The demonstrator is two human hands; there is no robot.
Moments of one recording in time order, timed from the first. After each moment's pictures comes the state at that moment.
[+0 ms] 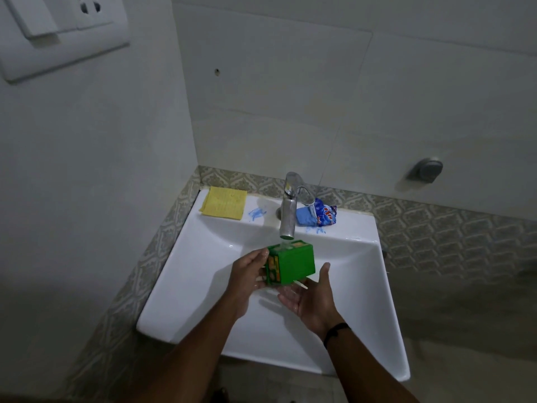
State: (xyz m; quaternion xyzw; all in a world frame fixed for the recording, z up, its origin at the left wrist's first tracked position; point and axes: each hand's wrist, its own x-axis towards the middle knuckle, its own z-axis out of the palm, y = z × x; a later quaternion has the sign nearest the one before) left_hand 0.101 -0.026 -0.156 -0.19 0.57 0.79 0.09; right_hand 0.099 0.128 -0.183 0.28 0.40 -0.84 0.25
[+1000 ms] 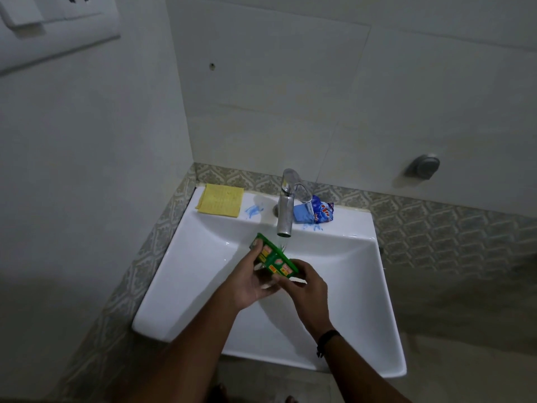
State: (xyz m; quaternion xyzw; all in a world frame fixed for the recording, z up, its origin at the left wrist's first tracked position) left_hand 0.087 -0.025 -0.156 -0.28 0.35 0.85 0.27; right_hand 0.117 0.121 -0.184 0.00 0.81 -0.59 -0.03
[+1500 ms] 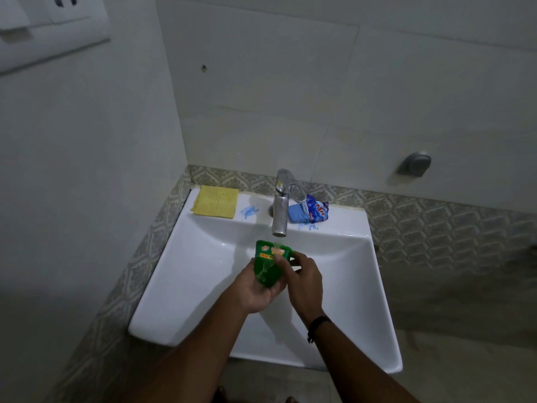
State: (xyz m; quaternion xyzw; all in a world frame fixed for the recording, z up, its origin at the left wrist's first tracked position) left_hand 0.091 -0.011 -0.167 -0.34 0.11 0.88 0.31; right_hand 0.100 0.109 -0.173 0.09 0.84 -0.53 -0.05
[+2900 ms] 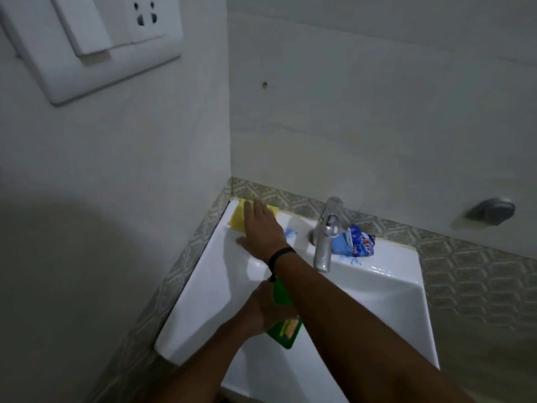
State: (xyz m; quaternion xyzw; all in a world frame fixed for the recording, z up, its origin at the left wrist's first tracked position) left_hand 0.086 -0.049 -0.169 -0.10 0.83 0.51 0.20; right_hand -0.024 -0.040 -0.105 -0.28 0.95 -0.10 0.05
